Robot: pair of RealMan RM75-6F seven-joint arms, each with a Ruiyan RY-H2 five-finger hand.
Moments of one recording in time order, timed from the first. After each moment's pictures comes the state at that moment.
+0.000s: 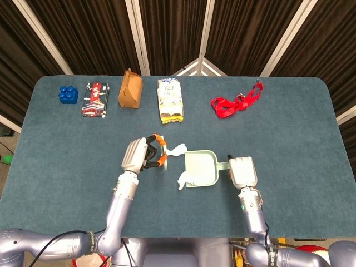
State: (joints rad) left arm -0.74 -1.87 -0.45 -1.73 0.88 1.28 0.36; right arm 0.52 -1.73 0.17 -1.47 -1.03 1.29 -0.88
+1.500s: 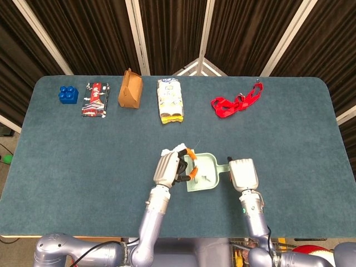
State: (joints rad) left arm -0.86 -2.19 -0.50 -1.54 0.93 1.33 0.38; right arm 0.51 -1.69 0.15 -1.54 -1.03 1.32 -0.90
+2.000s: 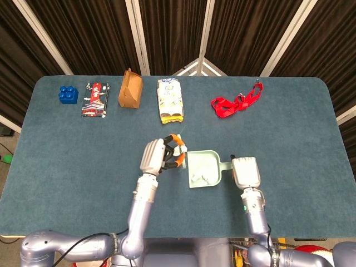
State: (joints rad) left arm -0.81 -2.07 -0.52 -1.58 0.96 1.32 0.37; right arm 0.52 -1.71 0.18 -1.51 -1.00 1.32 -0.90
